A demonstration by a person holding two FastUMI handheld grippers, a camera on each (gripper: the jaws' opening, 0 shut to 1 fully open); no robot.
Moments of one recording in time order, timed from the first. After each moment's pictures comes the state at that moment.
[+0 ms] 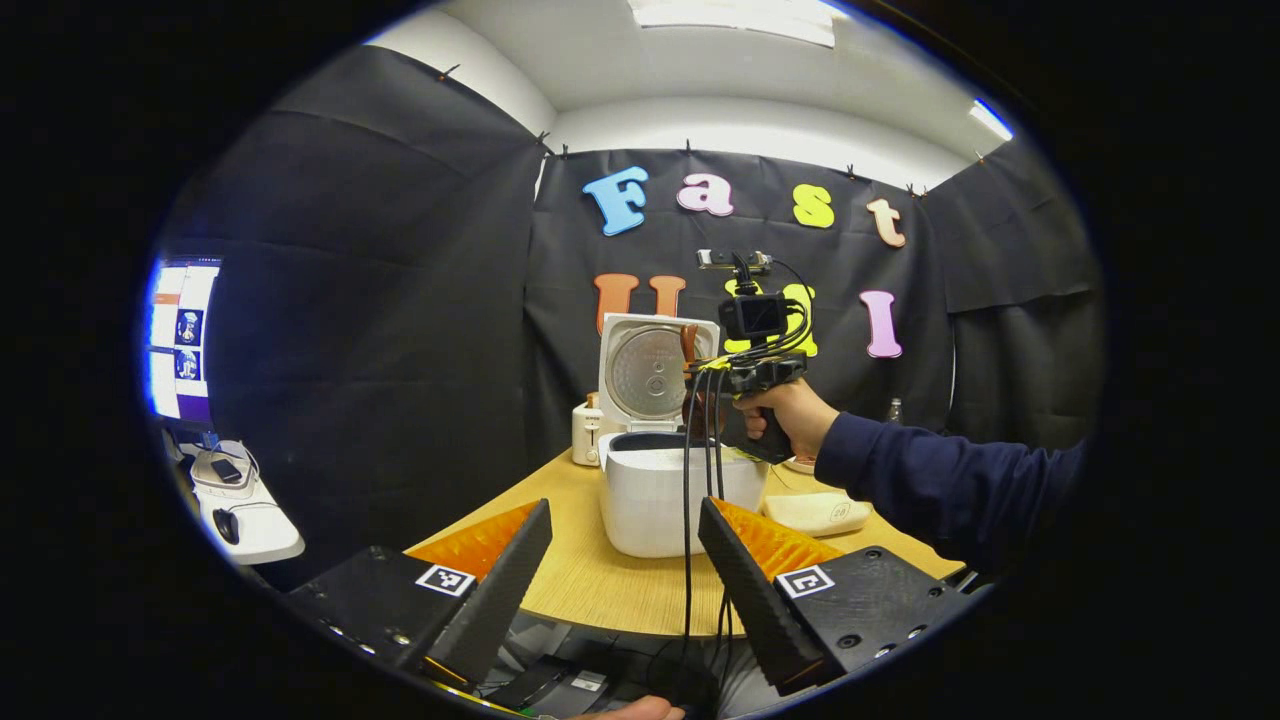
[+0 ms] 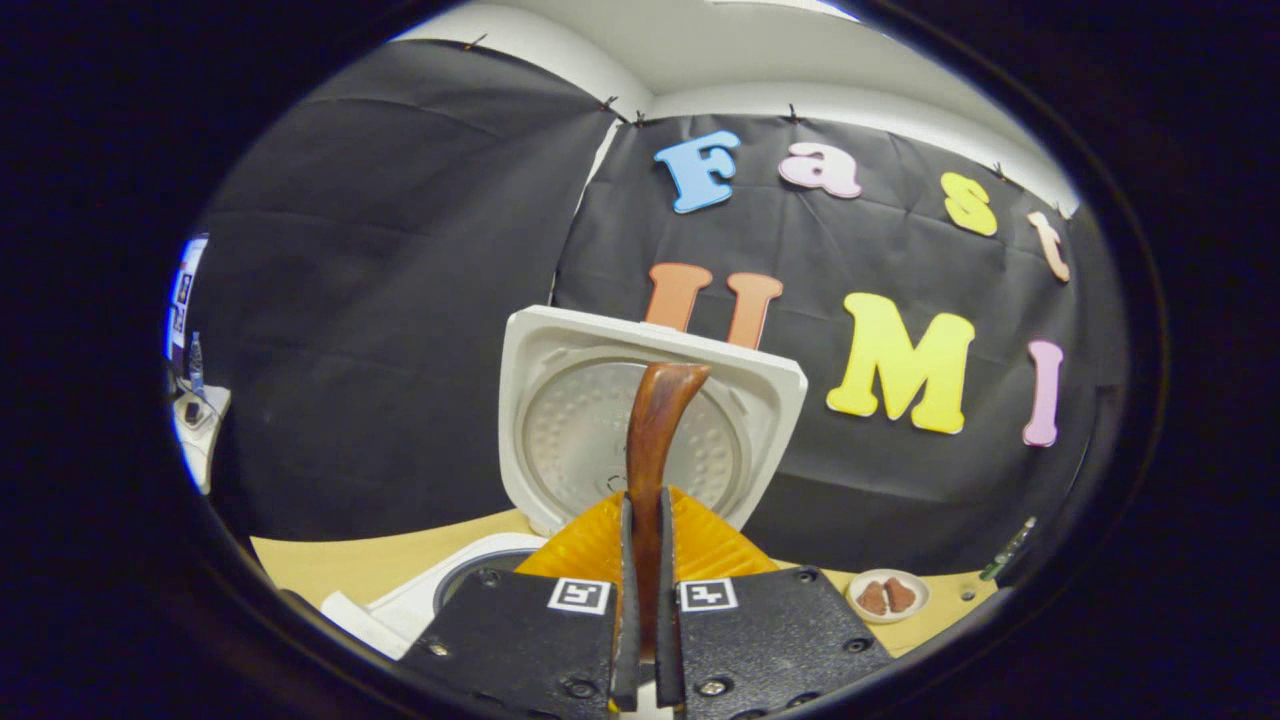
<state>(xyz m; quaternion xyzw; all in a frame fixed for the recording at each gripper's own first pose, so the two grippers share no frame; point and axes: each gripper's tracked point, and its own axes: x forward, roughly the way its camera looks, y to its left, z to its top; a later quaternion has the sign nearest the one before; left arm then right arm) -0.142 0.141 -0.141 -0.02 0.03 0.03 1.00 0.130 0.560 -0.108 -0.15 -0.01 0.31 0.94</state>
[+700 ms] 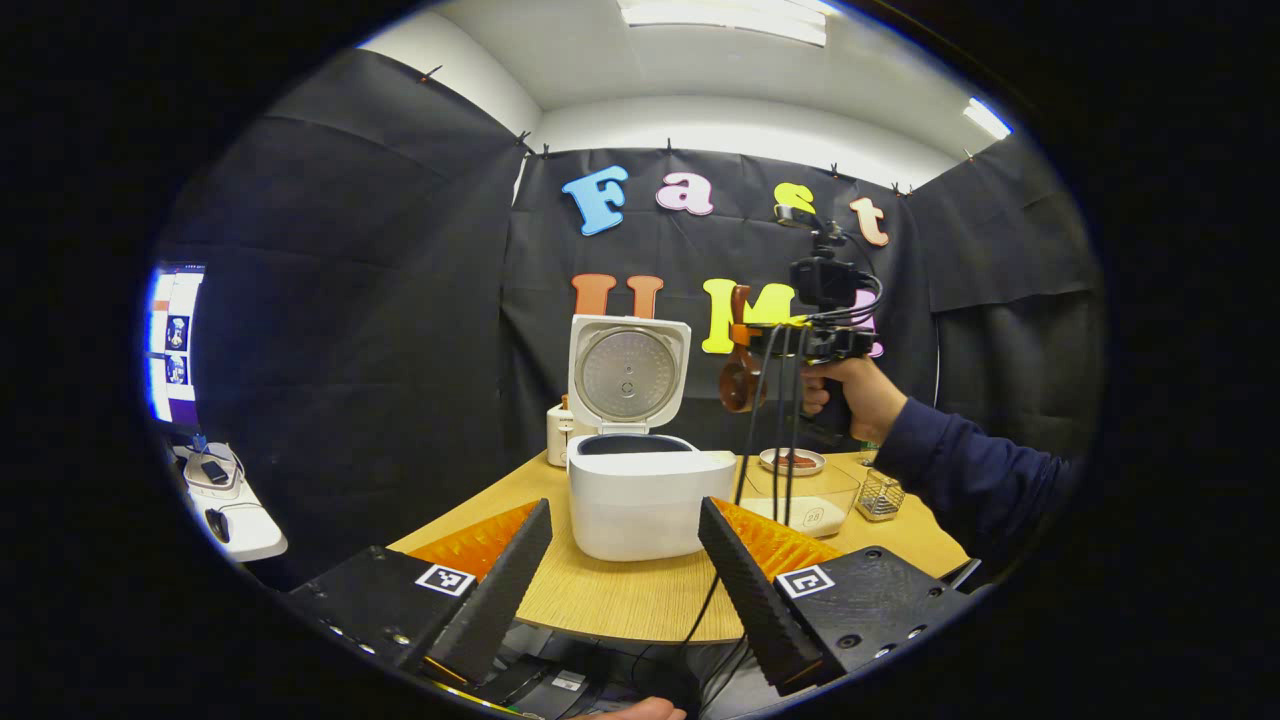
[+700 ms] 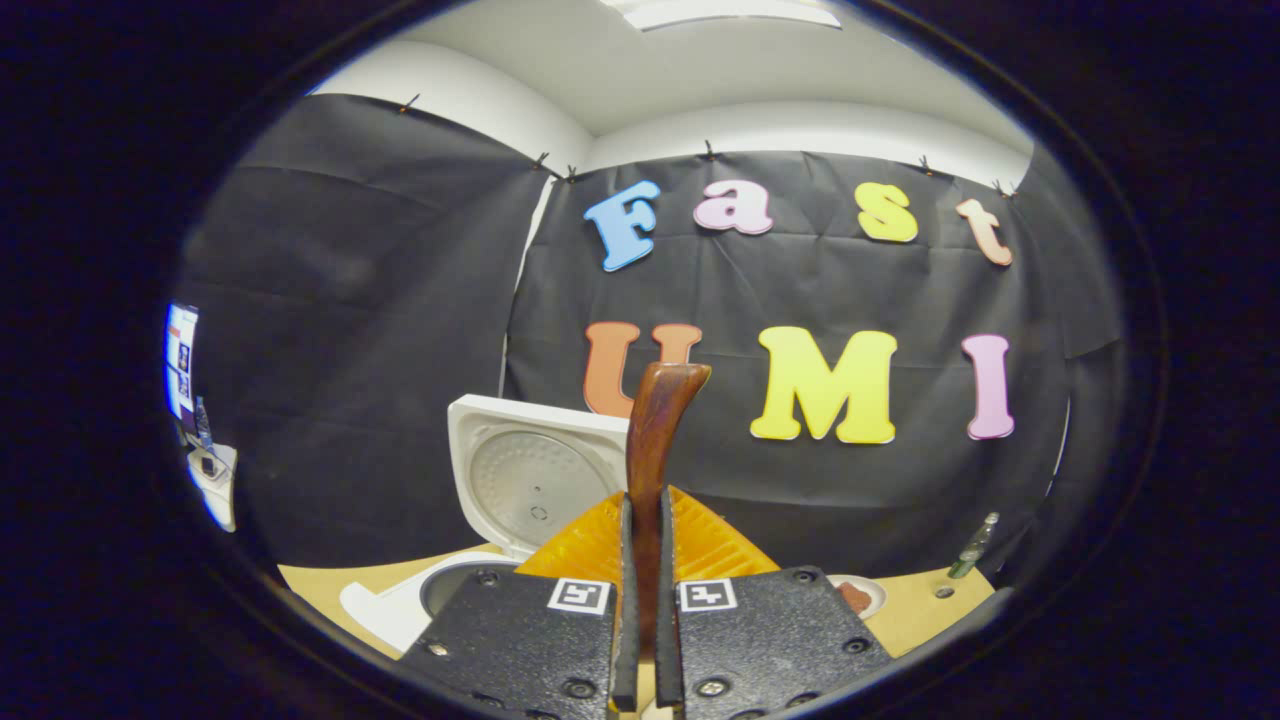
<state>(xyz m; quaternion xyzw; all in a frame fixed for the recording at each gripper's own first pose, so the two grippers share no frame) -0.135 0.098 -0.131 -0.01 0.03 0.01 1.00 0.109 0.411 -0.022 -0.06 -0.05 0.29 0.96</state>
